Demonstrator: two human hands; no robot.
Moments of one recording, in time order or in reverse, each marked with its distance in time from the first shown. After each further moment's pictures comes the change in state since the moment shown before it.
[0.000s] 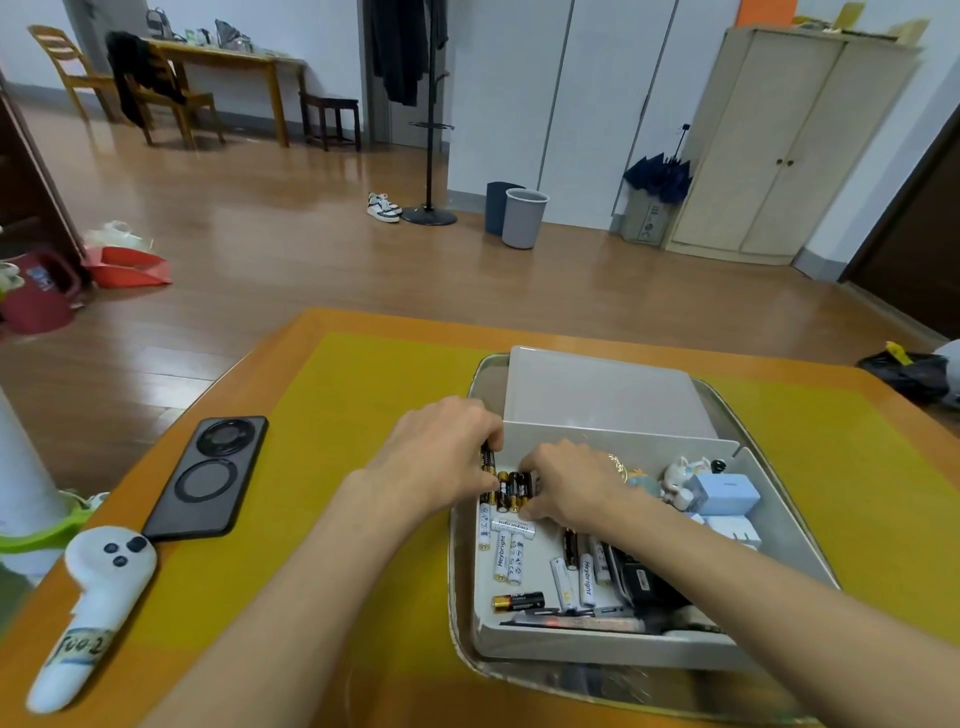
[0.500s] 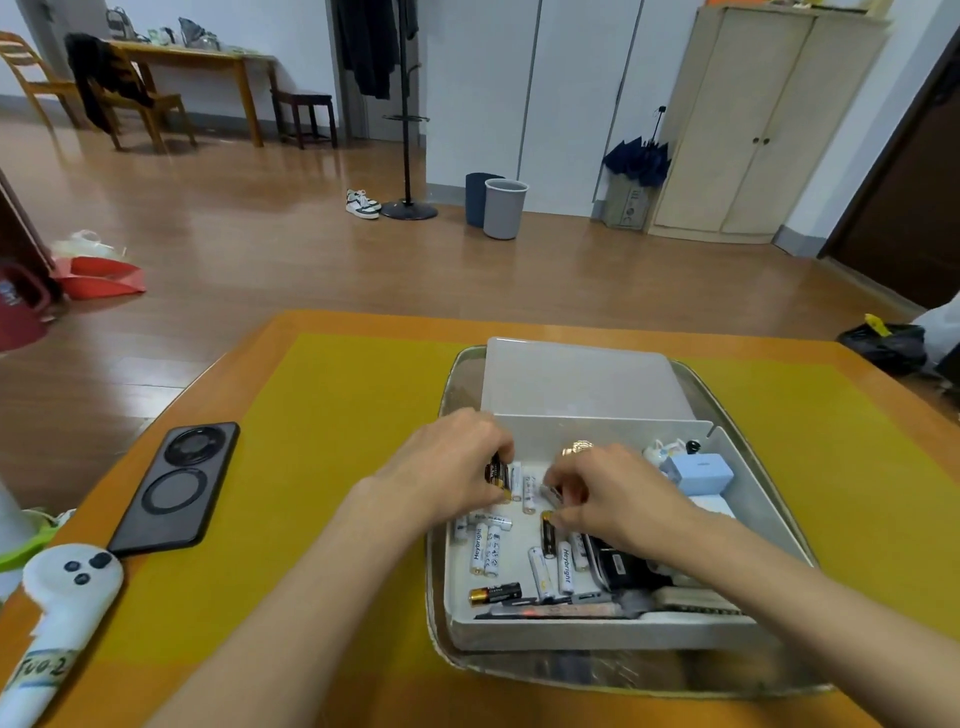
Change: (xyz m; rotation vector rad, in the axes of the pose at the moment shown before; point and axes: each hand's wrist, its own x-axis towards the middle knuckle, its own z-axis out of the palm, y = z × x) left_hand 0.016 0.023 0.029 -0.015 -0.067 0.124; right_hand -0.063 0.046 -0.015 0.215 0.083 -0.030
